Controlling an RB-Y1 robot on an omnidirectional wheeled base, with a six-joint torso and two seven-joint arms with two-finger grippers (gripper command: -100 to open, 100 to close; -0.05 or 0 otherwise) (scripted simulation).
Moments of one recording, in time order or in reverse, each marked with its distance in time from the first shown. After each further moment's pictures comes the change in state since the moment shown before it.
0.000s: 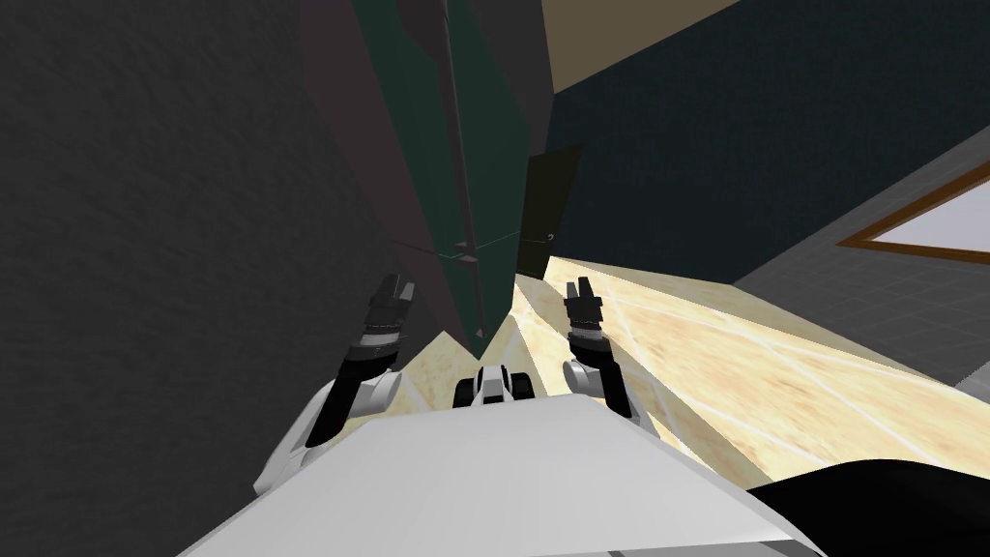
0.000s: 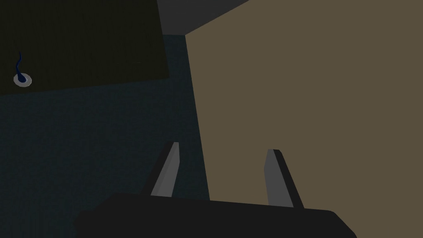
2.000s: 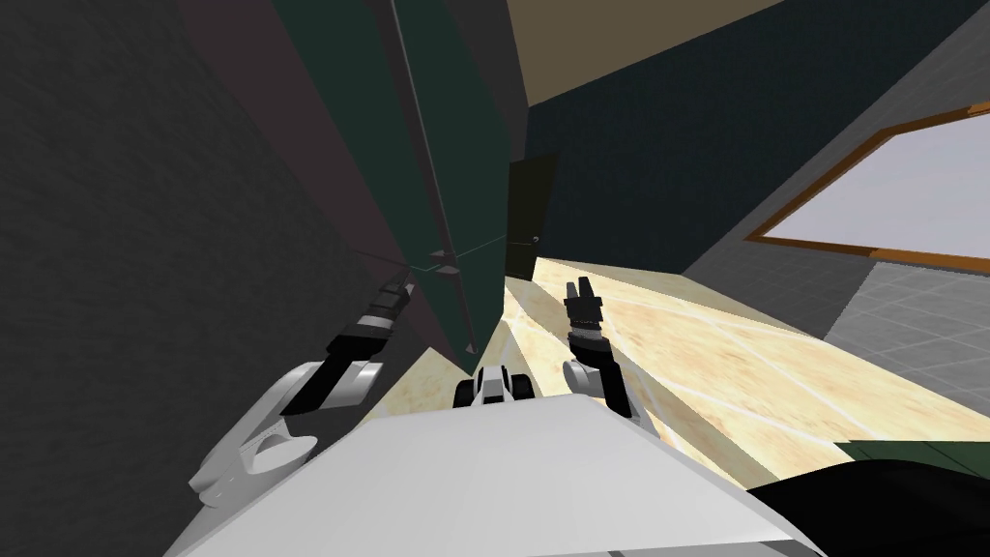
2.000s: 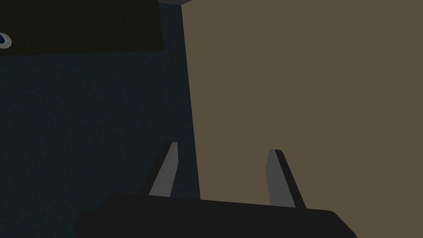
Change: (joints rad) left arm -0.075 0.248 0.061 -0.081 -0.047 0.484 0.130; right arm 0.000 0.000 0.000 0.000 0.000 0.000 0.000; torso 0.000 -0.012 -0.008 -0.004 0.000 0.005
